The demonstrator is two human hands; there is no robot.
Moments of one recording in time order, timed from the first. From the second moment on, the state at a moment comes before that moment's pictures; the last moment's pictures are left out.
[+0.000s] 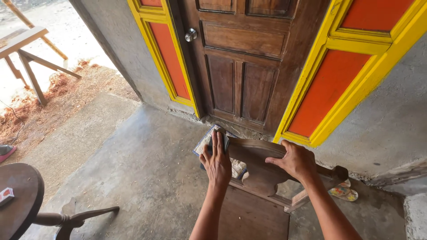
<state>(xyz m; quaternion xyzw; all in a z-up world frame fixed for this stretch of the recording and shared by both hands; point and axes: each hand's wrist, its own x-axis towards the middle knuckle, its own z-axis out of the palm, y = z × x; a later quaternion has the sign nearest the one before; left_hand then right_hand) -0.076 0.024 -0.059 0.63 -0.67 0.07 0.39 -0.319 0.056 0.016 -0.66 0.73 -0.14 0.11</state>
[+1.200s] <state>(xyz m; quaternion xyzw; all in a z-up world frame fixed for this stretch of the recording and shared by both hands) -0.120 0.069 -0.095 0.63 -0.63 -0.05 0.45 -0.362 0.061 -0.016 -0.68 0.57 -0.38 0.26</state>
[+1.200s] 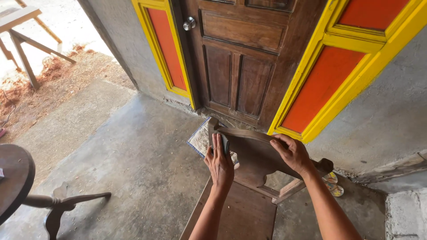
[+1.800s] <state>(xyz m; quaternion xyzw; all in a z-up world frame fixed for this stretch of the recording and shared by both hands) -0.042 -0.007 -0.007 0.57 -0.81 0.00 0.12 -0.353 0.064 -0.016 -0.65 0.62 -0.37 0.22</state>
